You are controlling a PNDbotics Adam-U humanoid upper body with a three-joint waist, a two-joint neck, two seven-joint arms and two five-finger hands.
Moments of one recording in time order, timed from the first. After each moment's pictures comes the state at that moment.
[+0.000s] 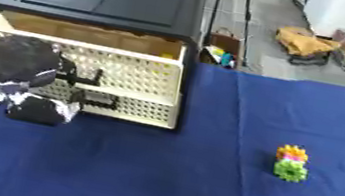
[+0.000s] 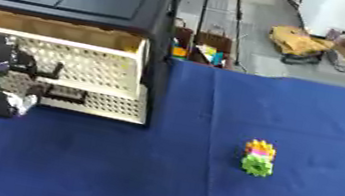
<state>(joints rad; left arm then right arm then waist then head) -0.56 0.84 -0.21 -1.99 -1.02 0.30 -0.78 -0.62 0.01 -0.14 -1.98 0.67 -0.28 -0.66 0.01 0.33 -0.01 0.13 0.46</state>
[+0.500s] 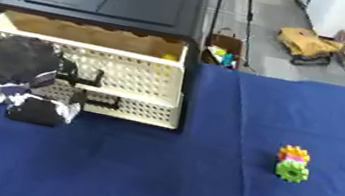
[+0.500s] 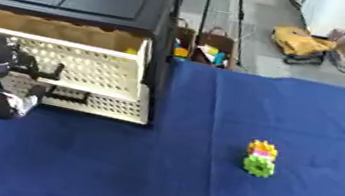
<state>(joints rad) -0.55 0.84 -0.21 -1.99 -1.02 0.28 -0.76 -0.62 0.02 -0.14 -1.98 0.67 -0.28 -0.67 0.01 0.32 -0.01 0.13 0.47</state>
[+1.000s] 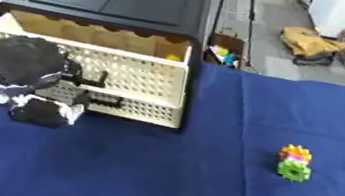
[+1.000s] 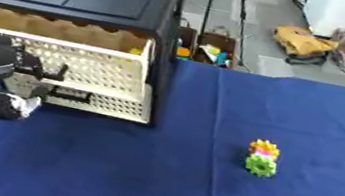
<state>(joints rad) -0.56 0.83 -0.23 -1.99 -1.02 0.24 -0.73 -0.62 0.02 -0.14 -1.98 0.67 -0.28 -0.67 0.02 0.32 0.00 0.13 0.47</state>
